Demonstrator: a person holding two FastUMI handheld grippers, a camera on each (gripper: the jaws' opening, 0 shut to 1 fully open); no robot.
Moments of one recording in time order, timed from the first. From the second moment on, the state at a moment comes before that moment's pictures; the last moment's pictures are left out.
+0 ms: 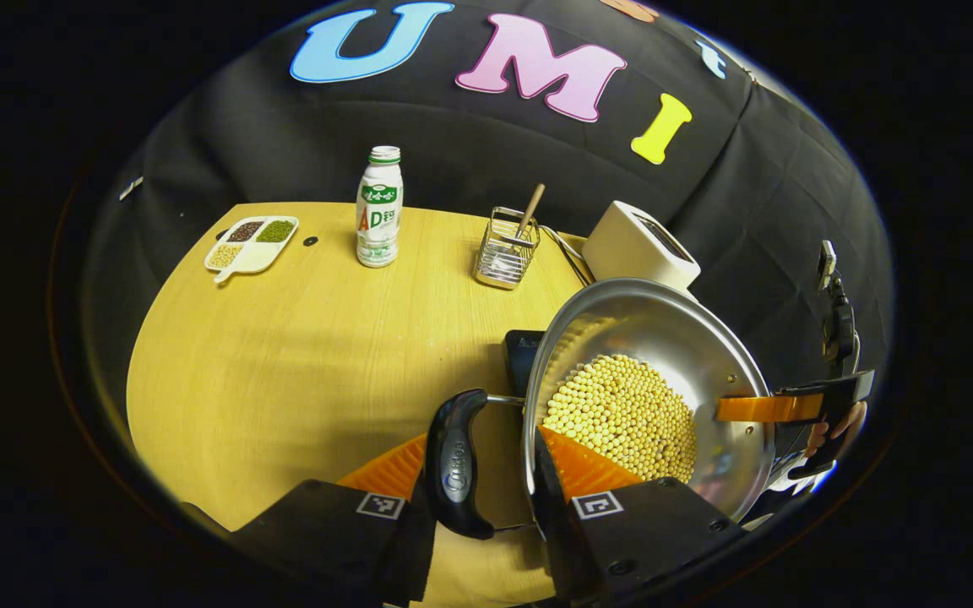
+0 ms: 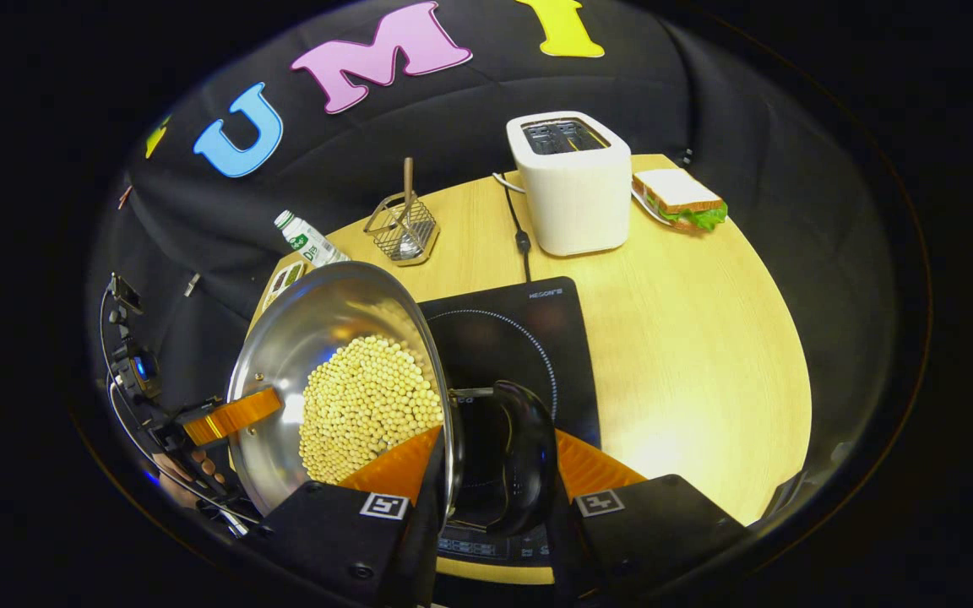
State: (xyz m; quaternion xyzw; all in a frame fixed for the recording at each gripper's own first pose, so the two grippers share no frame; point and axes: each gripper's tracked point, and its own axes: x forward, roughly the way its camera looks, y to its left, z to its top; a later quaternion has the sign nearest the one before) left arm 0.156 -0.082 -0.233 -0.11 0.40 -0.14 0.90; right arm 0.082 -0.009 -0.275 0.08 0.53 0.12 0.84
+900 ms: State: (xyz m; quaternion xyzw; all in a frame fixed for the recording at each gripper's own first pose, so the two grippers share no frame) left arm 0.197 -0.136 -0.281 -0.10 0.42 -0.11 0.90; right arm 0.133 -0.055 -0.332 0.09 0.55 0.11 0.82
